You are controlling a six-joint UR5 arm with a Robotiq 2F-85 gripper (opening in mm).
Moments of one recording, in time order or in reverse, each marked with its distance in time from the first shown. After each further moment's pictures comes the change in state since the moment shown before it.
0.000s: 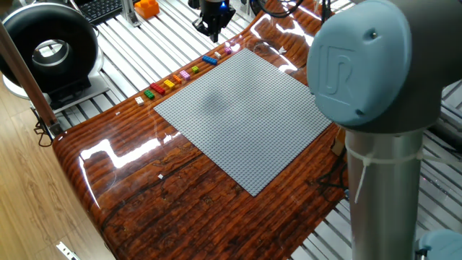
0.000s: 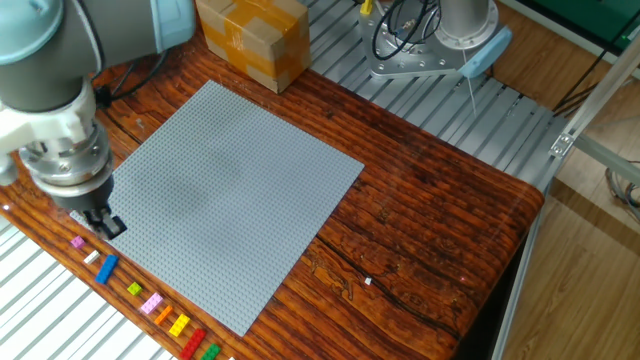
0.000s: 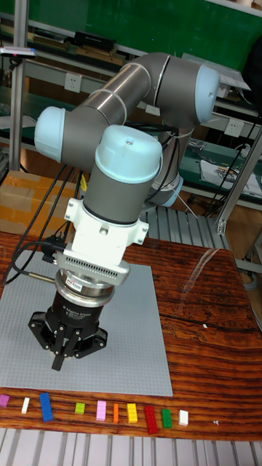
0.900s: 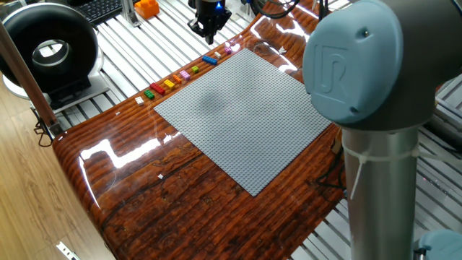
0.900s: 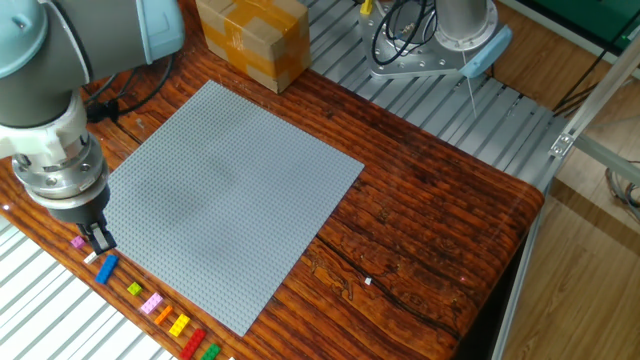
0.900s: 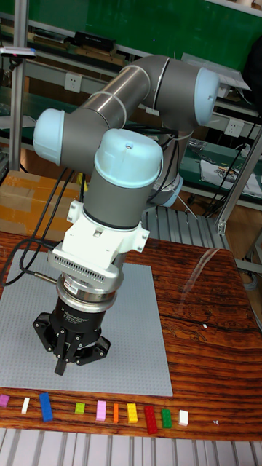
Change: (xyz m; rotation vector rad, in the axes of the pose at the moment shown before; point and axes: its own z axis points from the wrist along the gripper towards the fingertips) arm -0.006 0.003 0.002 -0.003 -0.003 0.206
